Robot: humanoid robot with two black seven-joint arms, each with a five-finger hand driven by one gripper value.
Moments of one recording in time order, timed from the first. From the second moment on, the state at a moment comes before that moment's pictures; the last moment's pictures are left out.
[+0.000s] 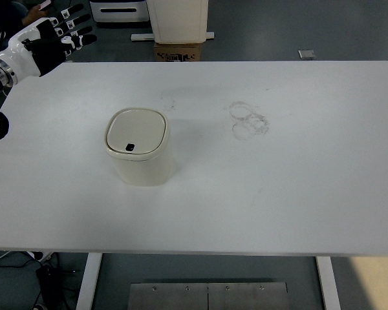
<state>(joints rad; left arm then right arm) -0.99 0.68 -0.60 -1.01 0.13 -0.24 0.01 0.01 0.00 0.29 0.15 -0.22 0.06 0.42</state>
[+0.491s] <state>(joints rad) -1.22 0.84 -0.28 -1.19 0.25 -0.31 0.16 0.01 0.00 0.29 0.15 -0.22 0.06 0.42</state>
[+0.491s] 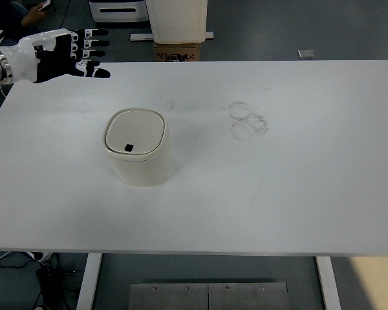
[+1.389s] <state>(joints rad) -1.70 0.86 0.31 -1.33 0.43 -0.61 0.17 0.01 0.00 0.29 0.15 -0.22 0.06 0.42</state>
